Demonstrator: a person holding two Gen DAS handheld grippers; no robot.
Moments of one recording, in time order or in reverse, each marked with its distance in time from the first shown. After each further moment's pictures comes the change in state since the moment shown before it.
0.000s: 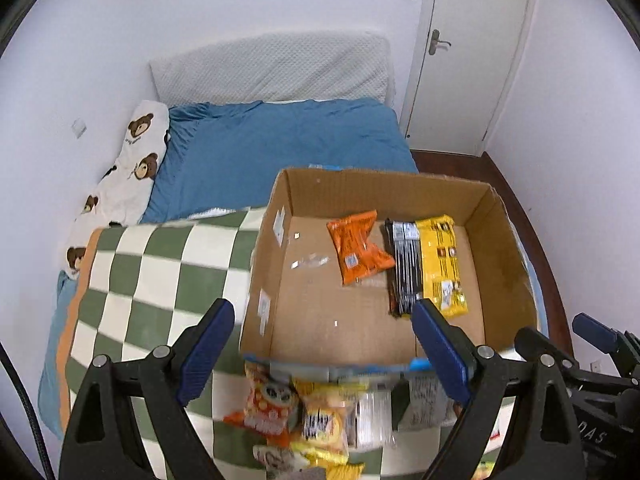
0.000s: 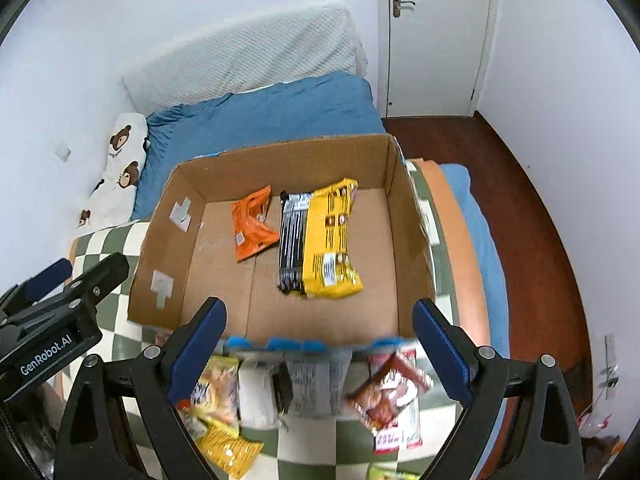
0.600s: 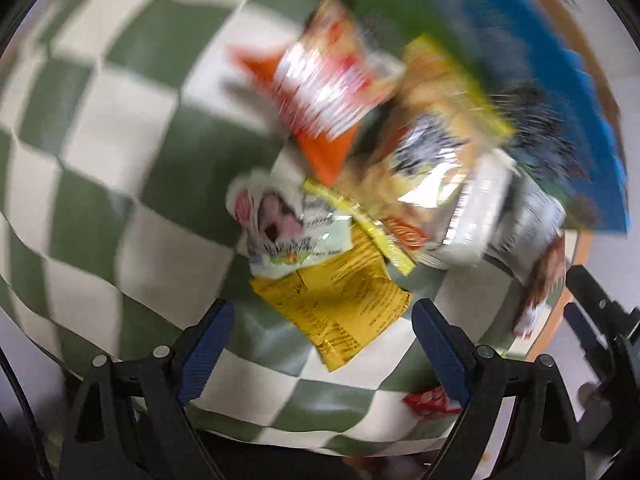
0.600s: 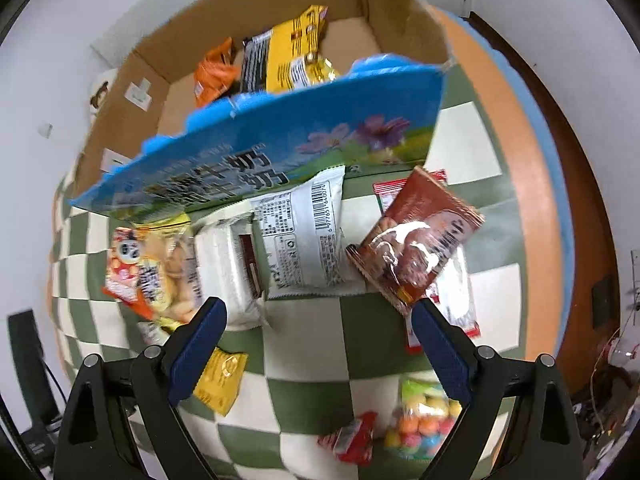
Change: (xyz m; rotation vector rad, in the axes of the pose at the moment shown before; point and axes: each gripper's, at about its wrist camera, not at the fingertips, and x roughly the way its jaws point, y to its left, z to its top) left arm 0.121 0.069 -0.206 -0.498 0.634 -0.111; right arm 0.086 -0.034 -0.119 0.108 0.295 0.044
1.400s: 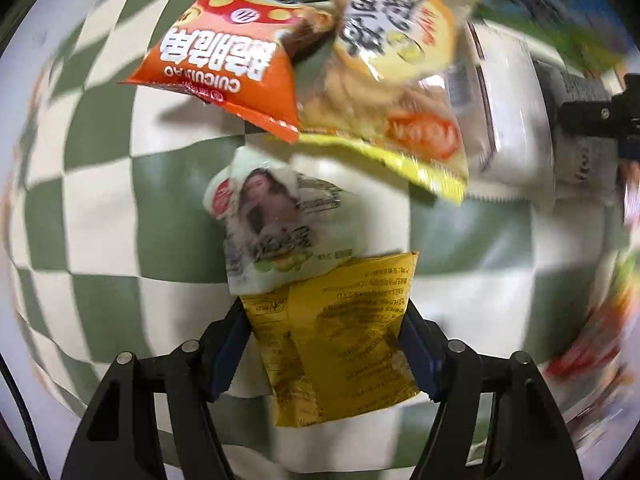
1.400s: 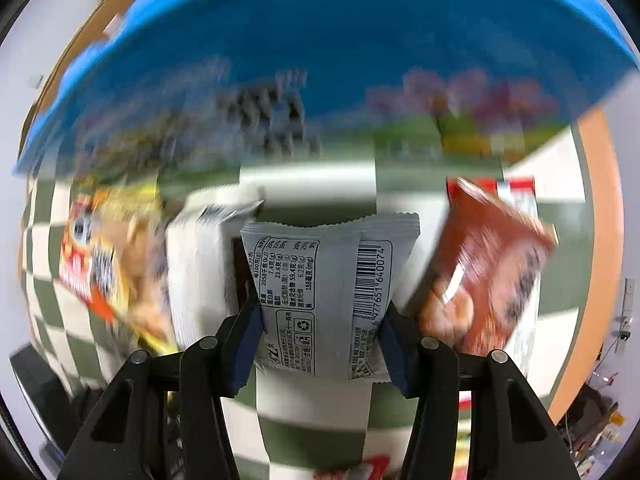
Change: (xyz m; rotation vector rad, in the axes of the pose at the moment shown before) left arm 0.045 -0.051 -0.029 0.555 -0.125 0.365; right arm 0.074 0.028 0.011 -0.106 0.151 -0.030
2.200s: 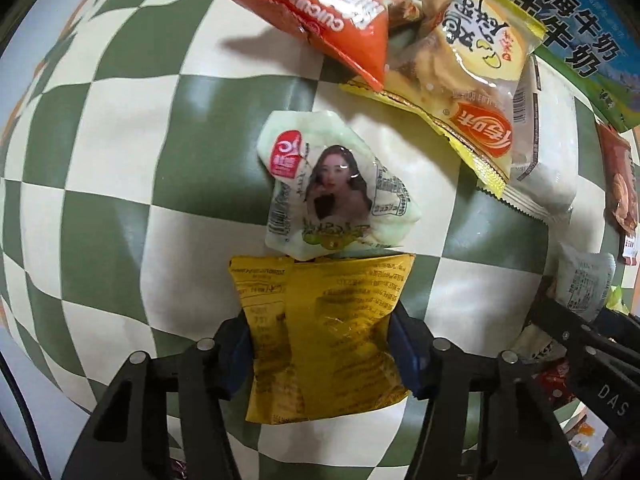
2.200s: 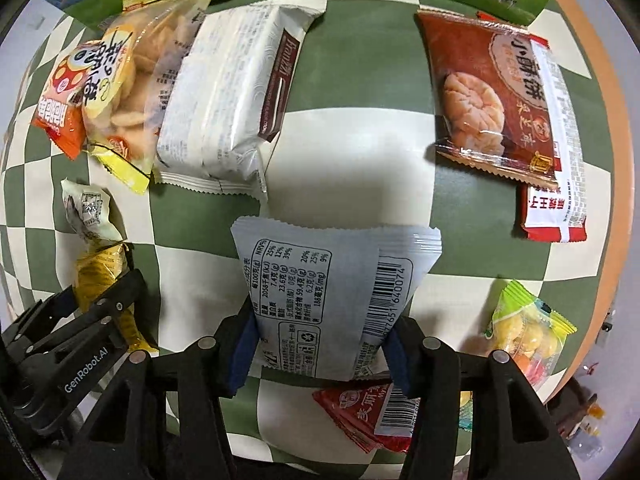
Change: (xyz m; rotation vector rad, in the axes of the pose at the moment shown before) left arm 0.011 0.042 -0.045 -0.245 -0.015 -0.083; right arm 0.055 0.039 -0.091 -0.067 0.110 -0.086
